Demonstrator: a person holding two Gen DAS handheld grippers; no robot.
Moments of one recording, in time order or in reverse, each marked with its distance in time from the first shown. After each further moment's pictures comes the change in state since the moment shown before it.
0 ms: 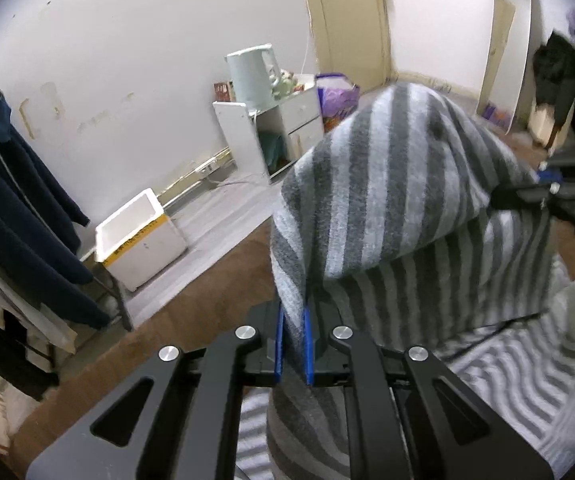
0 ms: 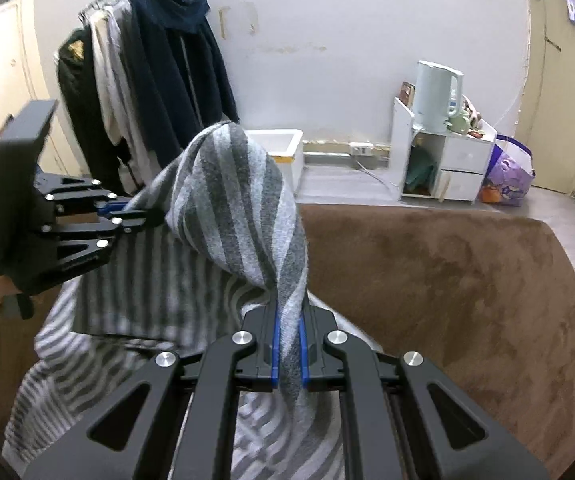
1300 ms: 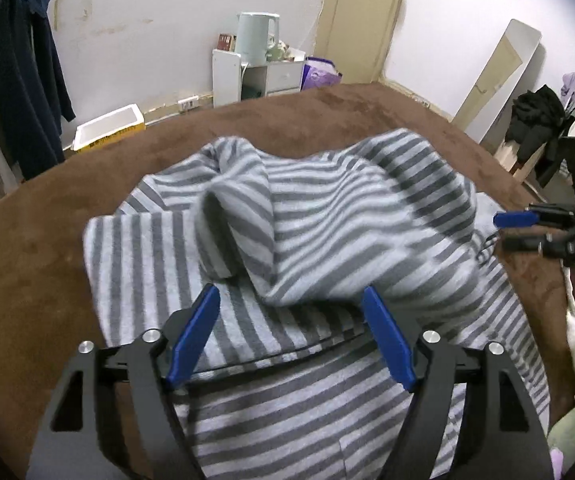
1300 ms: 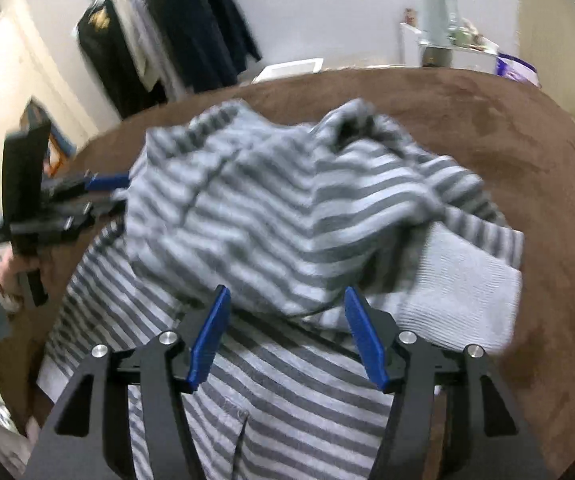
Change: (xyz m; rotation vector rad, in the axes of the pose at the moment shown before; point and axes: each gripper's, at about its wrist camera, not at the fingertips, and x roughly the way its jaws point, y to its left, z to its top) left arm -0.106 -0.027 -0.175 -0.237 0.081 -0.175; right arm -0.089 0.061 -0.155 0.164 0.177 0.074
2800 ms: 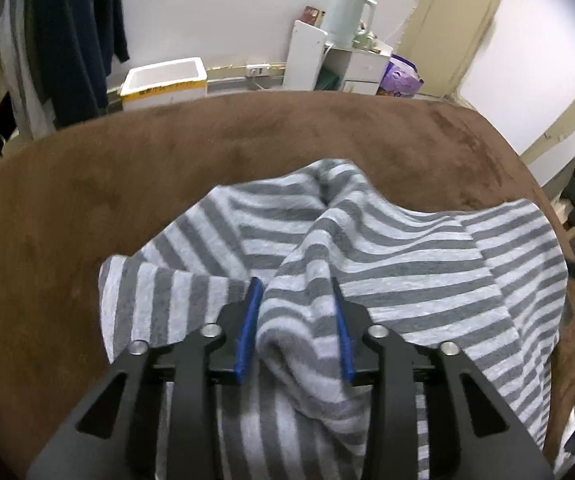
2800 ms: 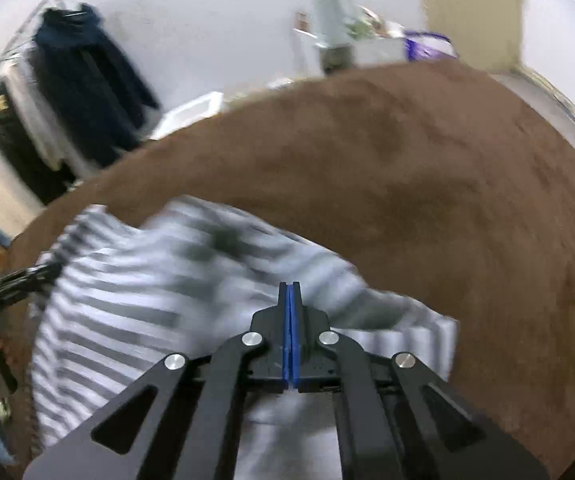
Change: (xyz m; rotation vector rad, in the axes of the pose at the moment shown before) left arm 0.085 0.086 0.051 -0.271 0.079 0.102; right arm 0.065 -0.117 0.055 0.264 -0.040 -0.209
